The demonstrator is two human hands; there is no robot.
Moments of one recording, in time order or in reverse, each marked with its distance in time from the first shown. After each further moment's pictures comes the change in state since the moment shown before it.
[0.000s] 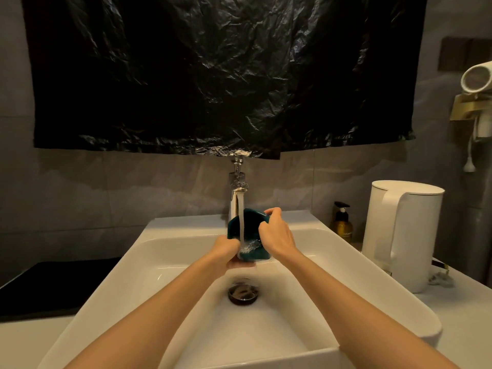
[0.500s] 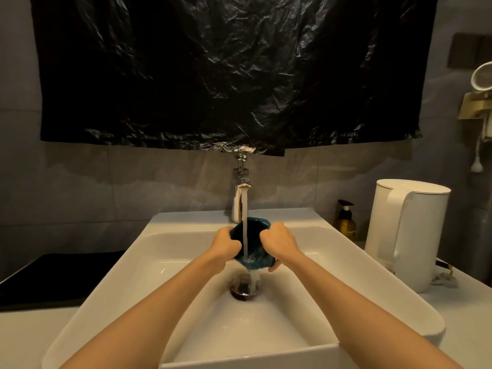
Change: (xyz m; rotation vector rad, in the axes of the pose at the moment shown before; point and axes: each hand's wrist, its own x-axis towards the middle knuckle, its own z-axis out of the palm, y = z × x) left_hand 0.004 -0.004 -0.012 0.384 0.054 0.258; right_hand -0.009 0.005 0.002 -0.078 -0.152 0.199
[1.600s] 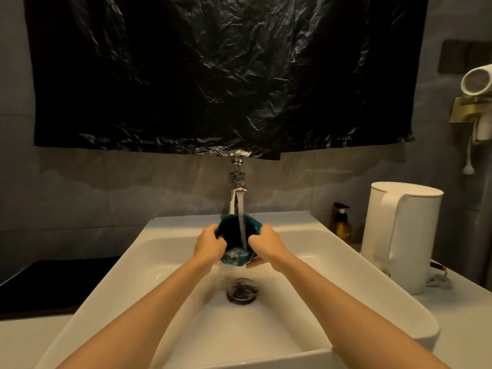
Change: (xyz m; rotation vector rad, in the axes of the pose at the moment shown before) left_hand 0.000 0.001 -0.013 0.124 0.249 0.076; right_hand 0.007 -0.003 0.014 0.267 -0.127 -0.040
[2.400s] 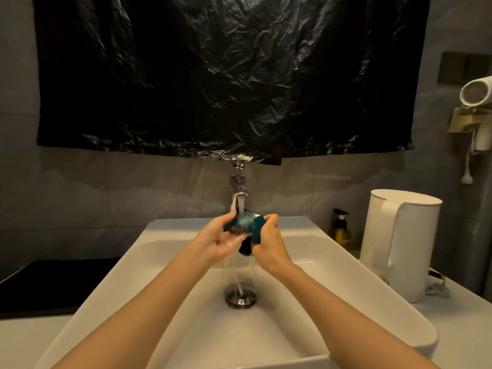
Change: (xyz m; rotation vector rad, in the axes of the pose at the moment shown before) left_hand -0.014 0.049 -0.024 -1.255 -0.432 -0.542; right_hand 0.005 0.013 -0.005 -0.282 0.247 -0.473
